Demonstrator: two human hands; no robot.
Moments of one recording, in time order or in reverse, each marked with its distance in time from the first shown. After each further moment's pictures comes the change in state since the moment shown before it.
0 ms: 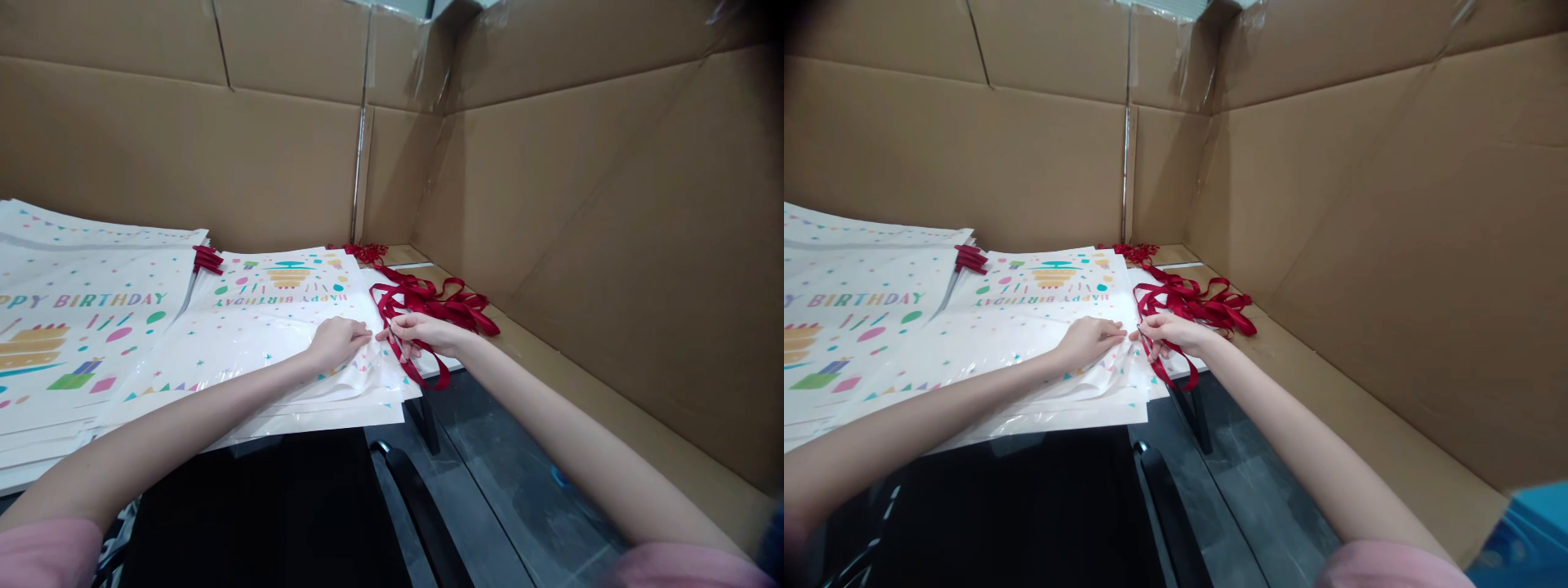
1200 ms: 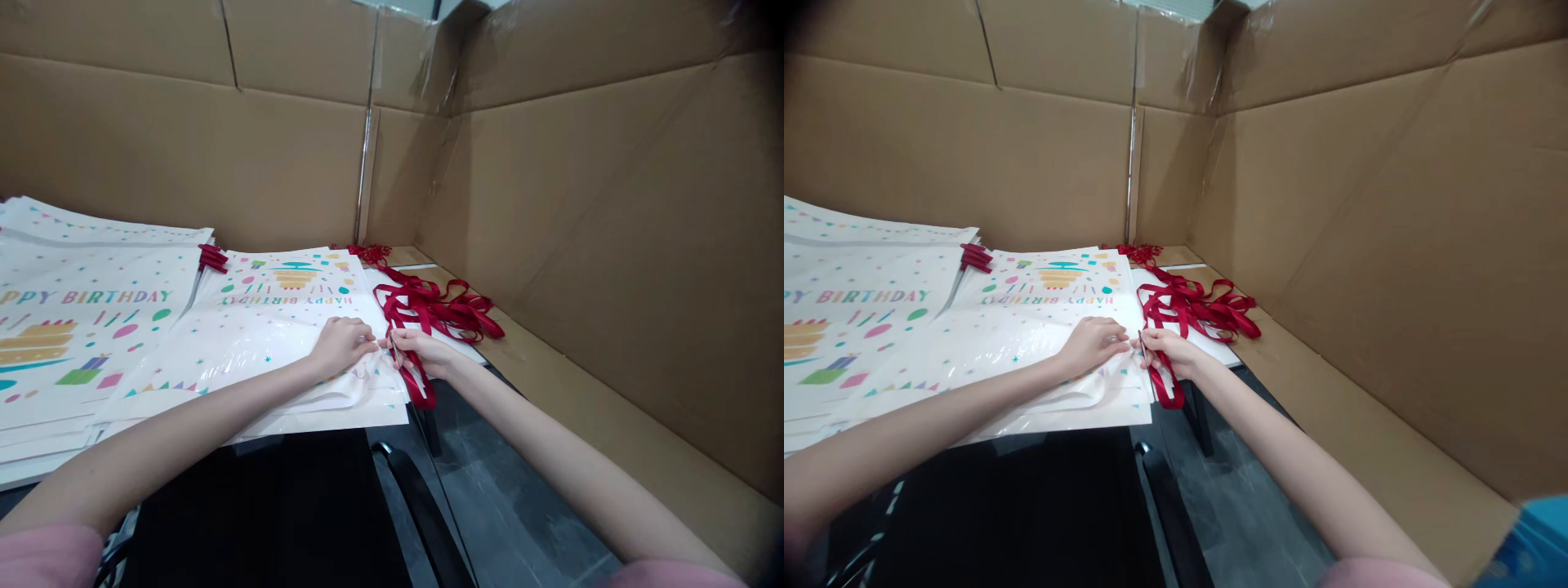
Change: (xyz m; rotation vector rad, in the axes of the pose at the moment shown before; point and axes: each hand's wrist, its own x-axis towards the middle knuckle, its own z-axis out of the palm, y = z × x) left_hand -0.007 0.003 0.000 0.123 0.119 0.141; right_hand 0.008 0.028 0.026 0.307 0.142 0.017
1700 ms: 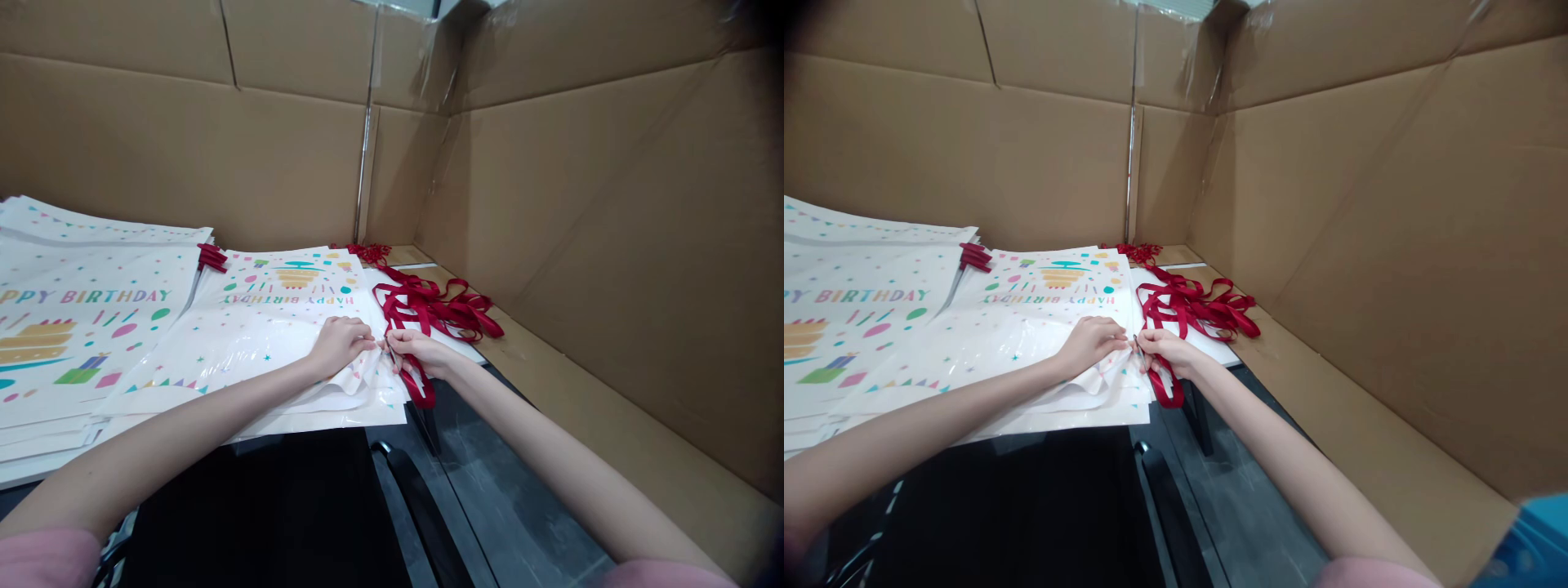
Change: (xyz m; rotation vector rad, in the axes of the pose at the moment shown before) left_hand 0.000 -0.007 0.006 -0.028 0.030 0.039; right_hand 0.001 0.004 0.000 -0.089 -0.021 -0.018
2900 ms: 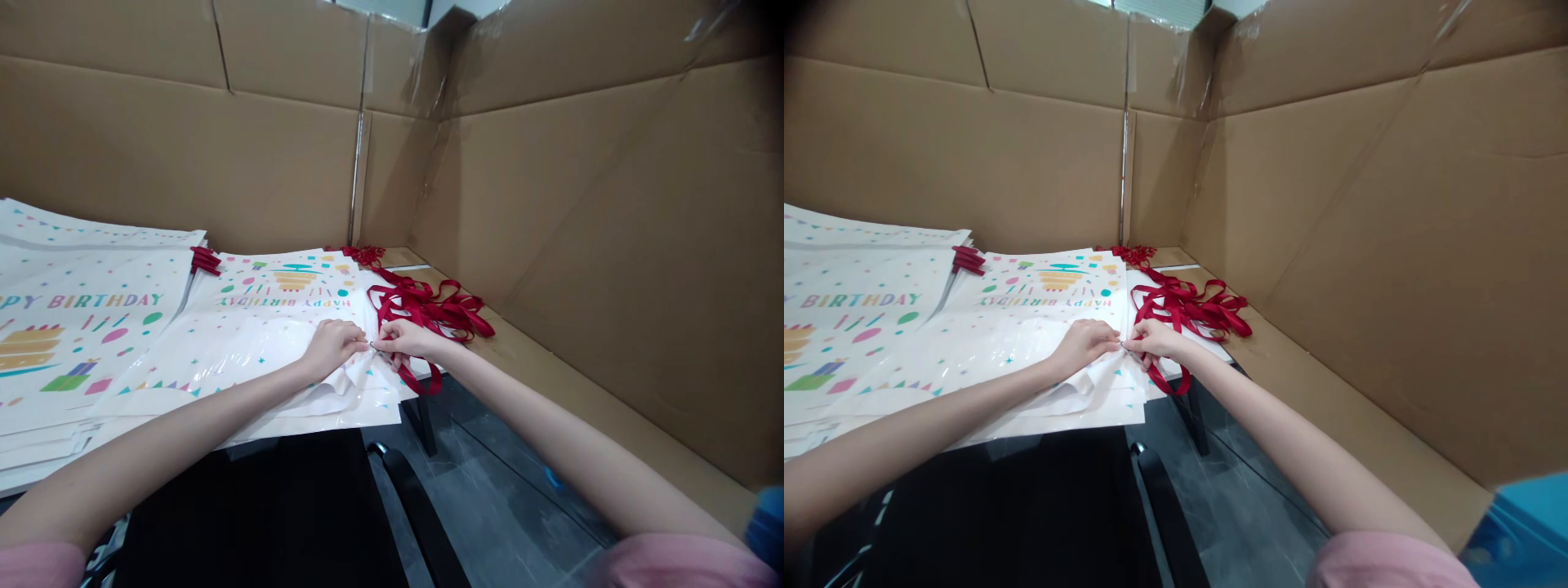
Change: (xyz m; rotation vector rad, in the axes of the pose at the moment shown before) left_hand -0.004 0.001 -0.005 -0.094 -0.013 -0.026; right_hand 0.006 -0.029 0.001 -0.462 0.036 0.082
